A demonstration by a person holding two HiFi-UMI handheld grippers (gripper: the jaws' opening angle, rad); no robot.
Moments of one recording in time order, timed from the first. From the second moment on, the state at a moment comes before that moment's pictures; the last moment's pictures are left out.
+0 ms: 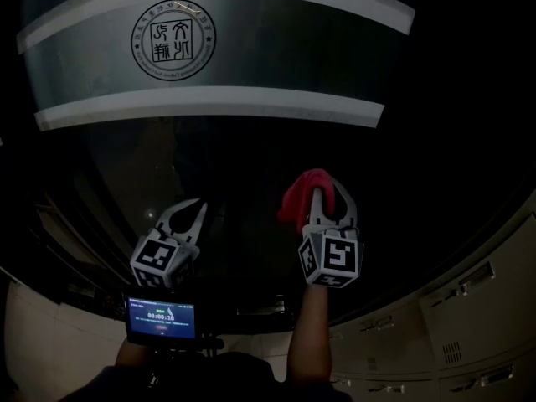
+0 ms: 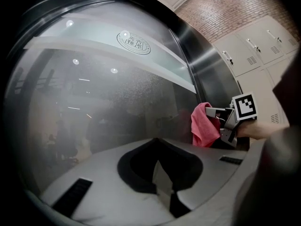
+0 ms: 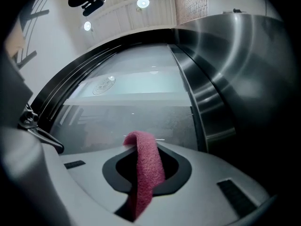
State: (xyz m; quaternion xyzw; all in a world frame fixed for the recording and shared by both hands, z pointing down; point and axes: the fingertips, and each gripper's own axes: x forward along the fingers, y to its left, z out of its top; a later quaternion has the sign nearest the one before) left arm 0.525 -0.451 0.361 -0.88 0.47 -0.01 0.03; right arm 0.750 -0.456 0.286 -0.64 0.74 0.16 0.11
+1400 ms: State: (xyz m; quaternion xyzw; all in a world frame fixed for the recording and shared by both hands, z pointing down) left arm 0.319 -0.441 0.396 -0.85 0.52 -0.04 0.02; right arm 0.345 -0.462 0.351 -0.41 0.90 0.13 0.10
